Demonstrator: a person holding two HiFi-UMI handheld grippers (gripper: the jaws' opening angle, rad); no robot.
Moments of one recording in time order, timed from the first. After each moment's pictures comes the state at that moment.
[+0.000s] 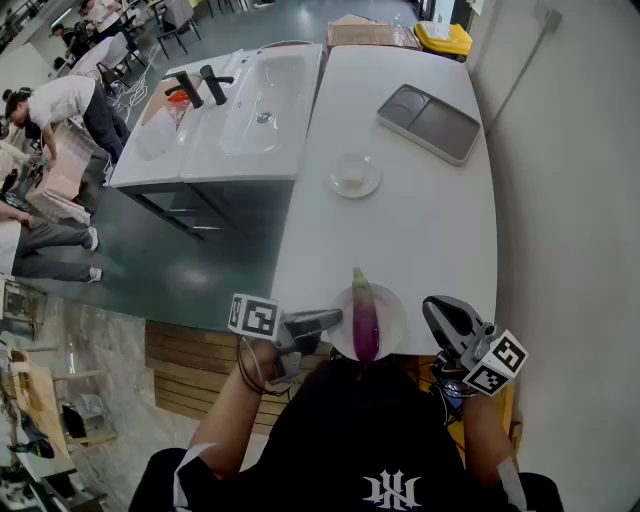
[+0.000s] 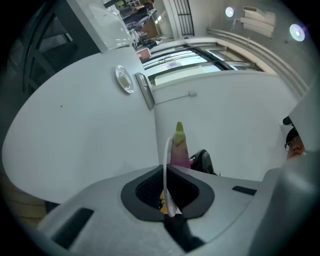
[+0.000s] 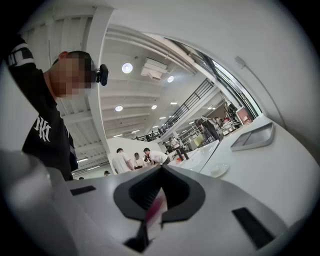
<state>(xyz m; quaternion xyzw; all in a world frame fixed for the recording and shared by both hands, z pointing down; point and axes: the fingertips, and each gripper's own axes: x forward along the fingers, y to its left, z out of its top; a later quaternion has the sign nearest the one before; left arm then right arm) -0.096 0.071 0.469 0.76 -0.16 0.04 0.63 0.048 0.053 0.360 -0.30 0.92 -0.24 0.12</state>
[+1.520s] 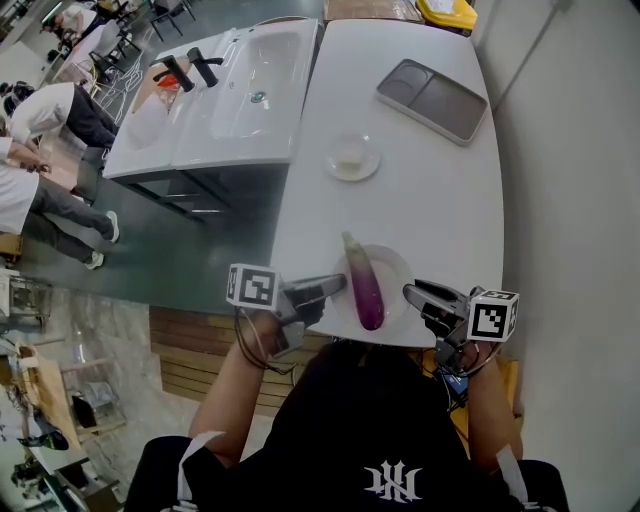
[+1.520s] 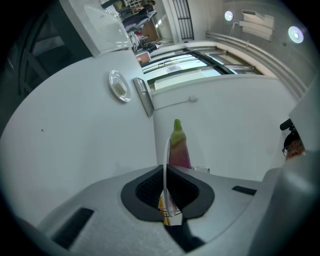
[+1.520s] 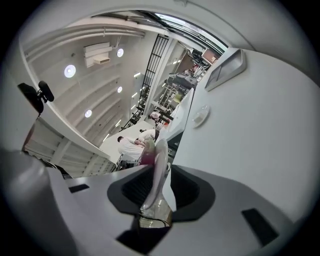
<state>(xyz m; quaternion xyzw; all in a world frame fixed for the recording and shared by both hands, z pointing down) -0.078 0.015 0.454 0.77 -0.16 0.02 0.62 0.037 0.027 0.447 -0.23 0.81 -0.53 0.01</state>
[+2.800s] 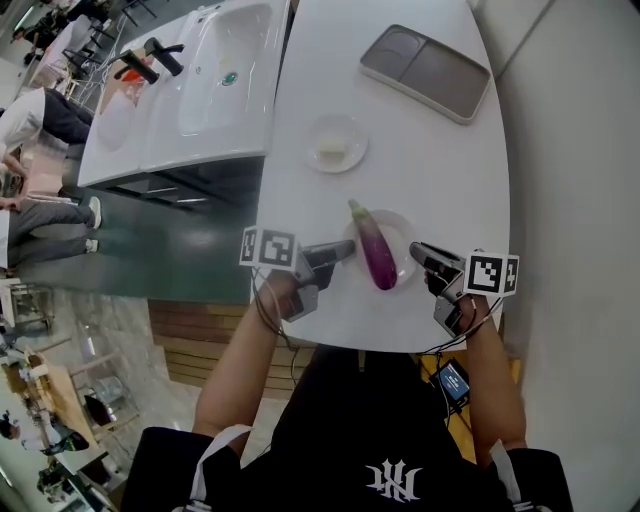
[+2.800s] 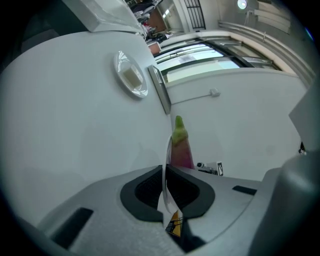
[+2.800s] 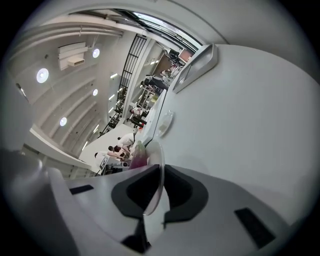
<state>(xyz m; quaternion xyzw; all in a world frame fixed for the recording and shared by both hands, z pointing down) -0.040 -0.081 0.541 0.73 -0.18 0.09 0.65 0.075 -0.077 0.536 -0.32 0.74 -0.59 -0.03</state>
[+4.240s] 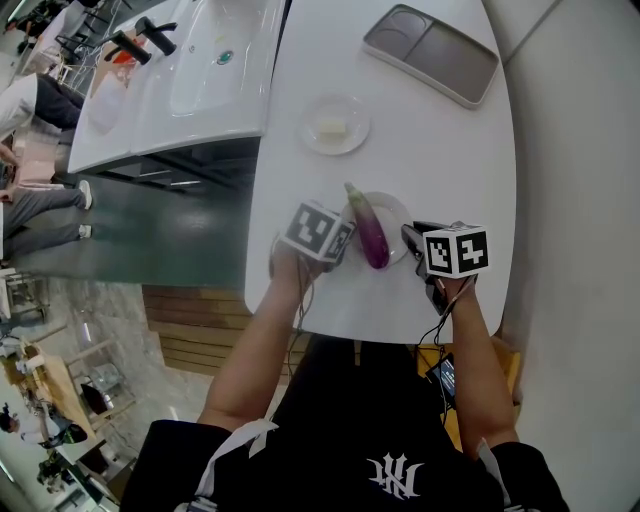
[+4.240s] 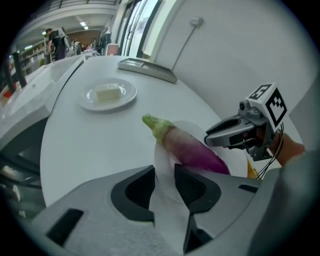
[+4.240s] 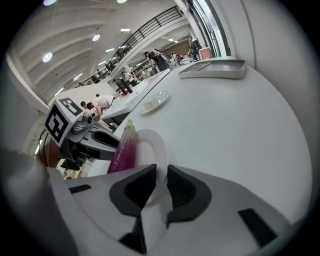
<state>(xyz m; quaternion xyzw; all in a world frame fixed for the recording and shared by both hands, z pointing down) -0.046 -0.093 0.591 0.78 -0.26 0.44 0.37 0.069 -0.085 0.587 -0.39 0.75 -0.45 -0.29</state>
